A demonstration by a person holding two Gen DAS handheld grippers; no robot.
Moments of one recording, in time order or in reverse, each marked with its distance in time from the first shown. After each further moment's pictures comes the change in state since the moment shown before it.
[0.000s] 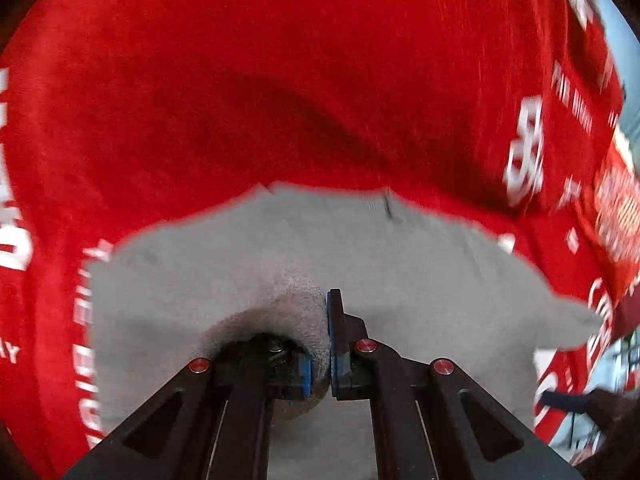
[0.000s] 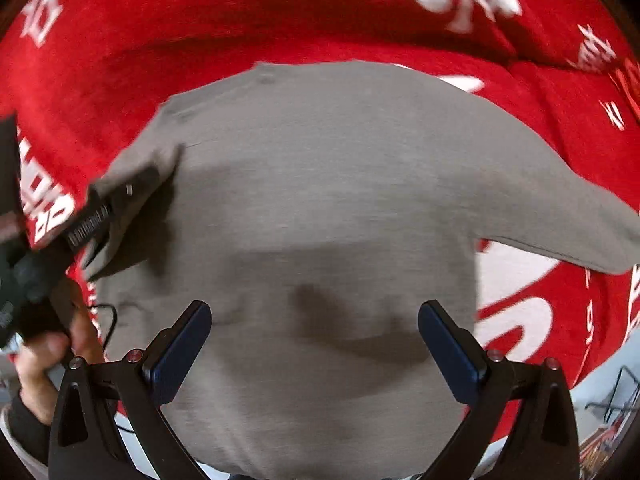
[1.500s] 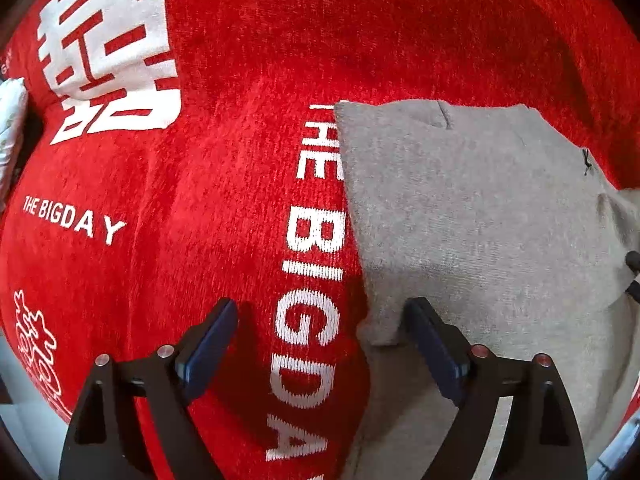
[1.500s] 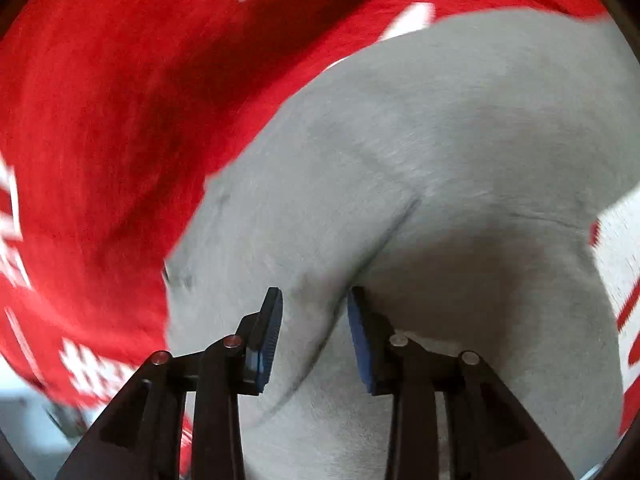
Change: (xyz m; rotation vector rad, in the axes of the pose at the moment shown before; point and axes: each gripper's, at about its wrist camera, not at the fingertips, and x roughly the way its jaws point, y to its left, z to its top) left arm -0.032 0.154 -0.083 -0.232 0.144 0.348; right arm 0.054 -0.046 0.052 0.684 -0.151 0.381
